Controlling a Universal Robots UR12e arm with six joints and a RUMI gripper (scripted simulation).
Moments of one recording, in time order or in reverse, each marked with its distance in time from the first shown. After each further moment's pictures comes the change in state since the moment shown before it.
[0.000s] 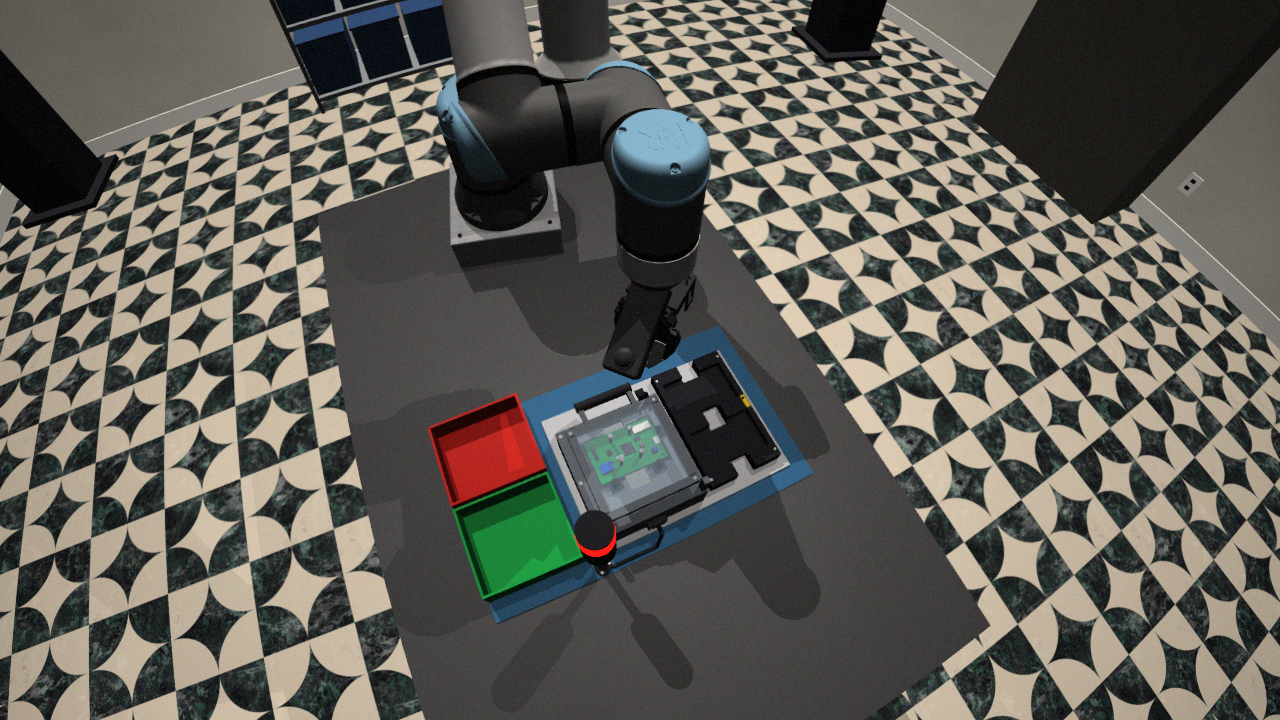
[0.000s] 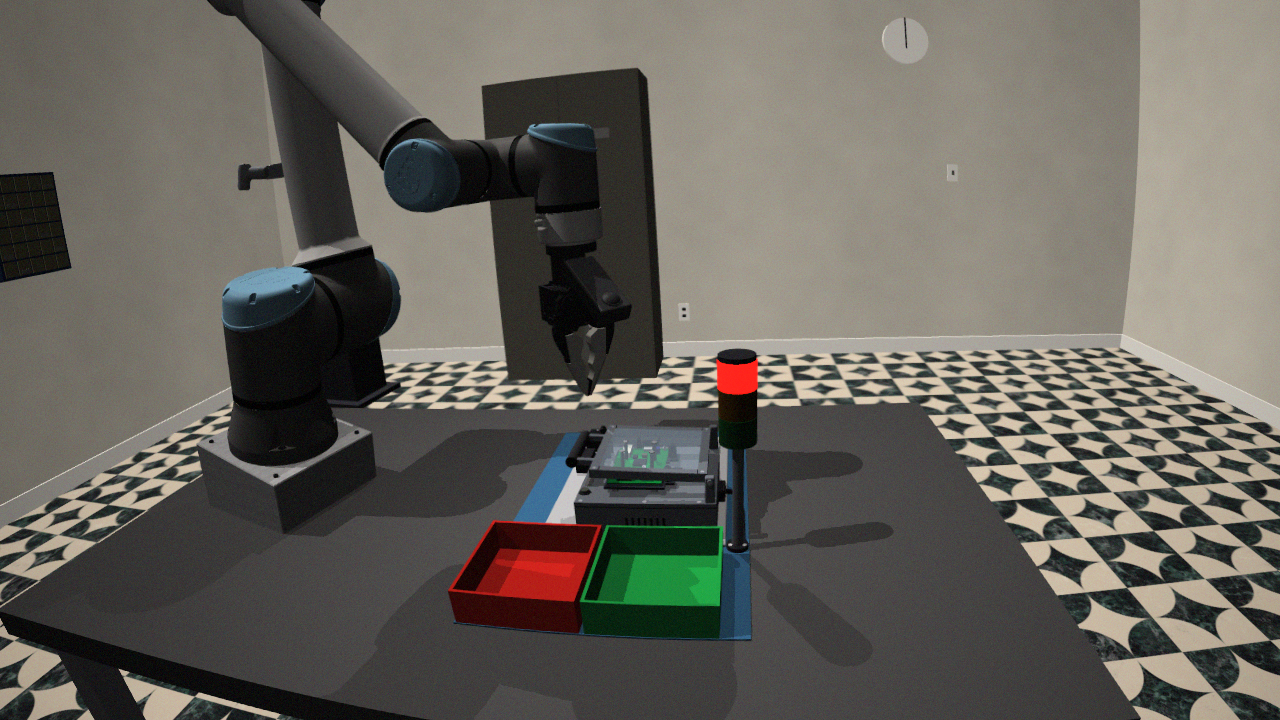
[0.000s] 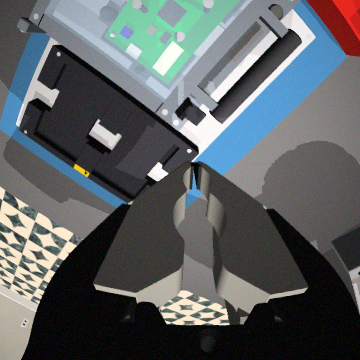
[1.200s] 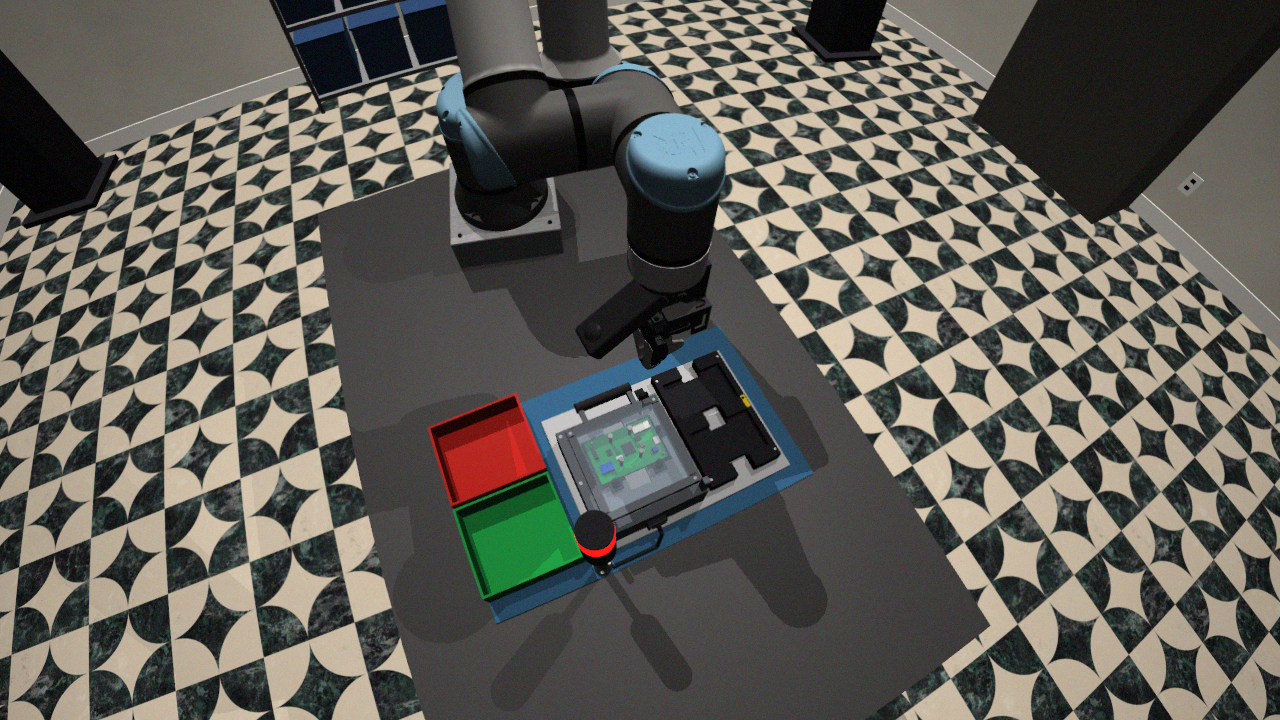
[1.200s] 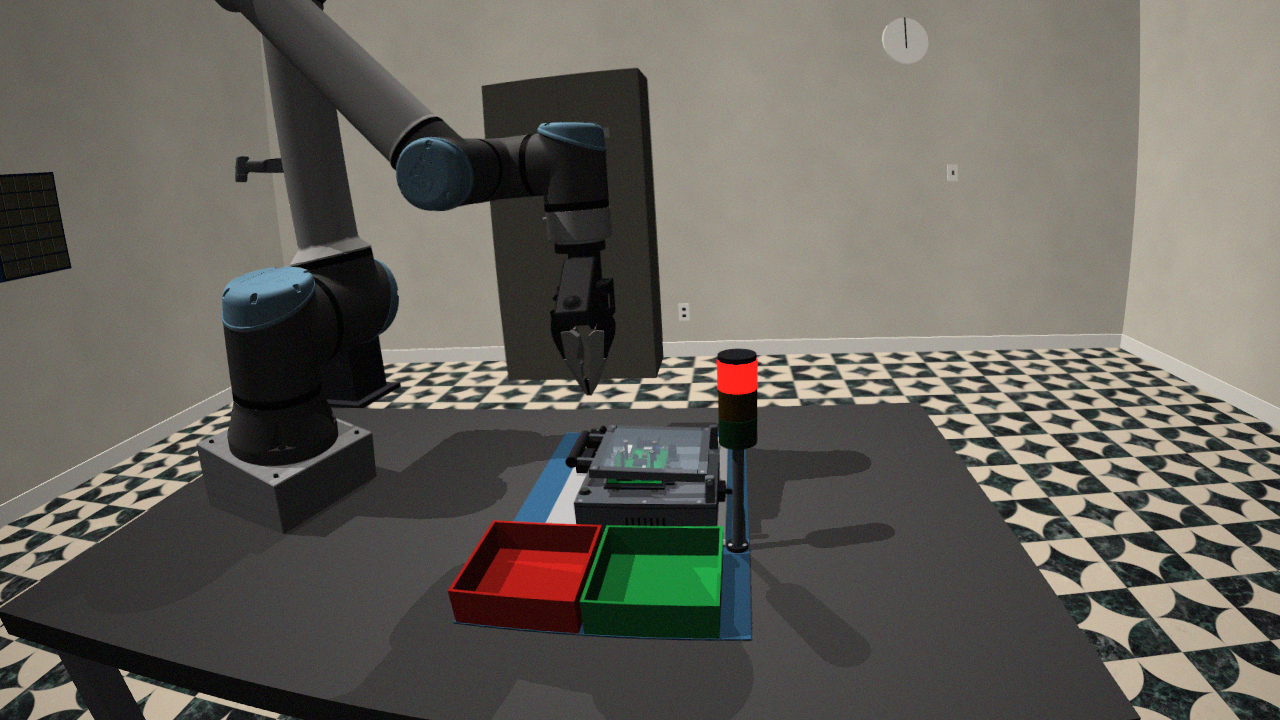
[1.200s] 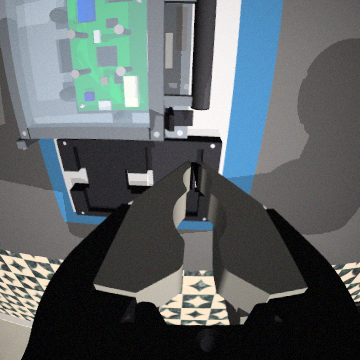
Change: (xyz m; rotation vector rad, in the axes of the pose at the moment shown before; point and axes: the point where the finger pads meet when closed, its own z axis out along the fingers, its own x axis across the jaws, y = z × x) arm 0.000 0.000 0.000 0.015 0.010 0.662
